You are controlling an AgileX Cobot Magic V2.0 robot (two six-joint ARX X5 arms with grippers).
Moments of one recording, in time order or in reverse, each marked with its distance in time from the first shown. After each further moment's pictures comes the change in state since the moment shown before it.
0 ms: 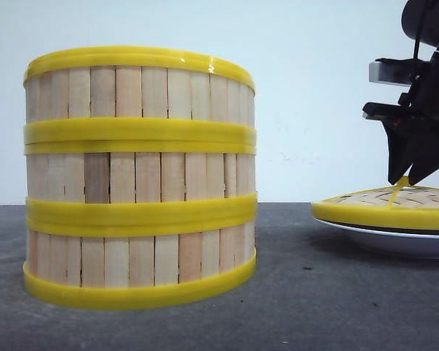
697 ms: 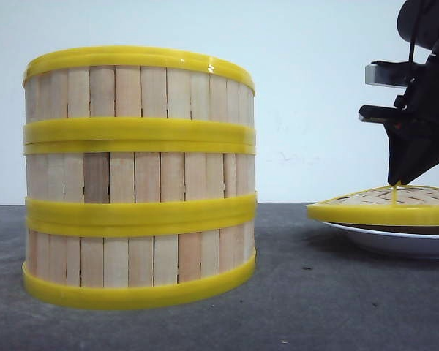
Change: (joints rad) left arm 0.000 0.000 0.000 0.005 0.000 0.000; right arm 0.012 -0.005 0.004 0.005 0.002 0.000
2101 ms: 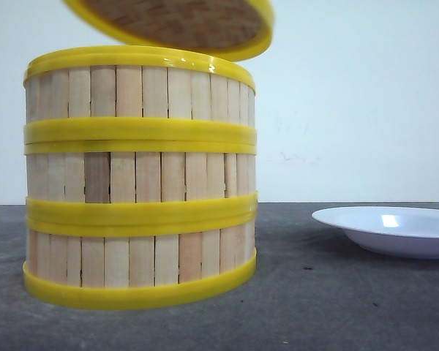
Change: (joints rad) left arm 0.000 0.000 0.000 0.000 0.000 0.000; right arm 0.592 0.157 0.816 -0.425 -0.130 -0.042
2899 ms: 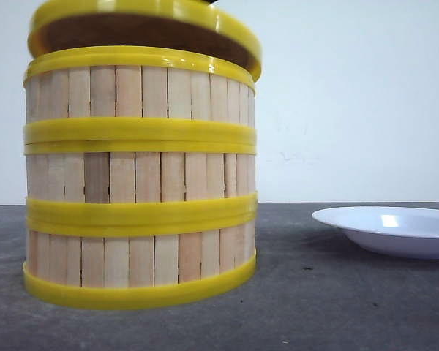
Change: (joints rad) left arm 0.000 0.000 0.000 0.000 0.000 0.000; right arm 0.063 0.080 0.000 -0.048 0.048 -0.010
